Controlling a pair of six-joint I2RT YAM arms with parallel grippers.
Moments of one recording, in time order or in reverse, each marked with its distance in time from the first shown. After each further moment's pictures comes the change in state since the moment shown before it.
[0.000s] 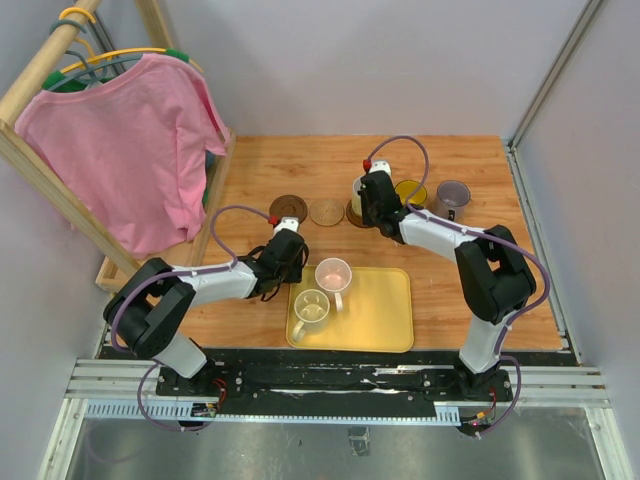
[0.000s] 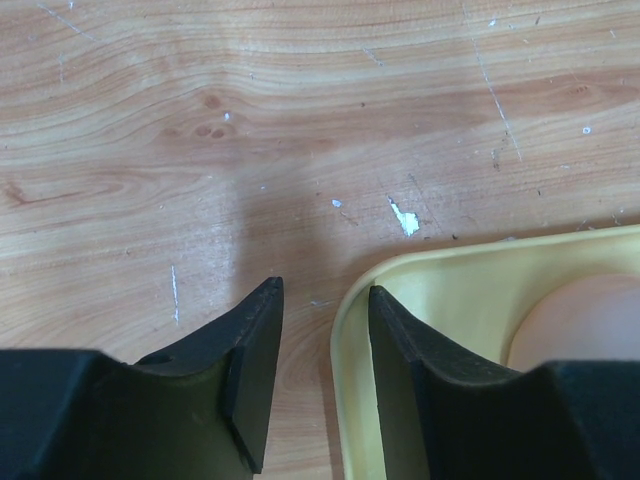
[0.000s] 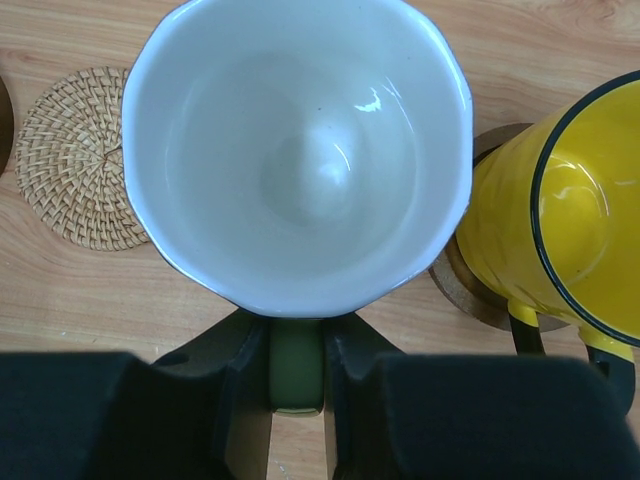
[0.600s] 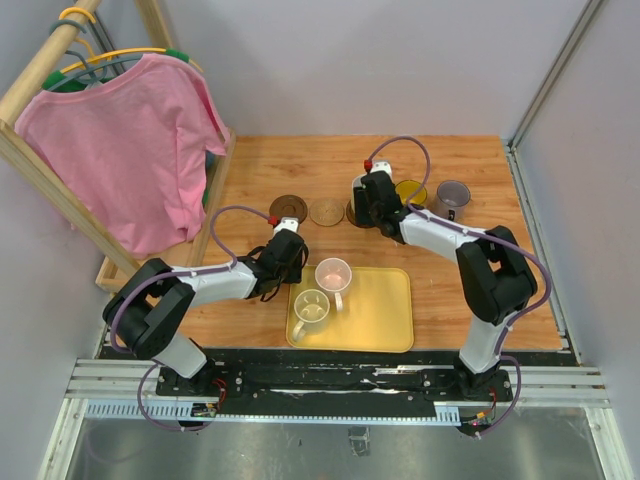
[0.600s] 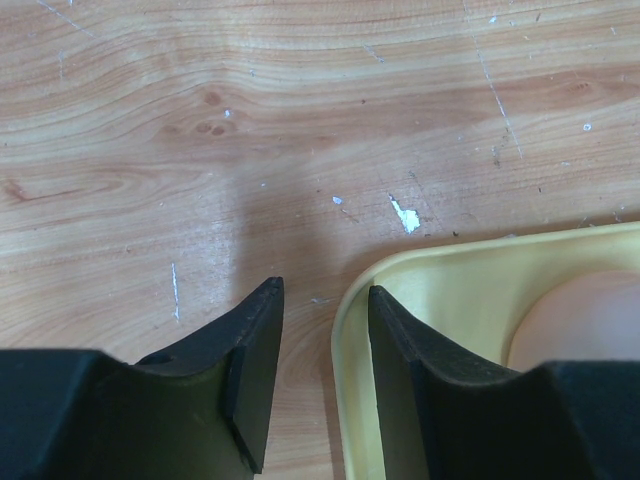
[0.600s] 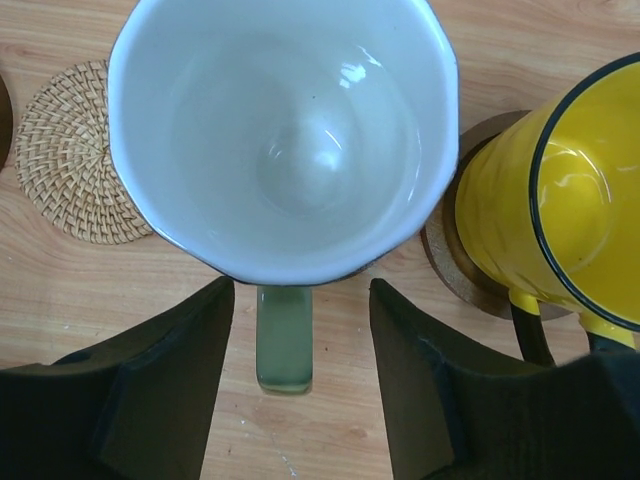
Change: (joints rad) left arm 0.000 -0.008 -0.006 -0.001 0.003 0.000; right arm 0.001 -0.002 0.000 -0.014 0.000 0.019
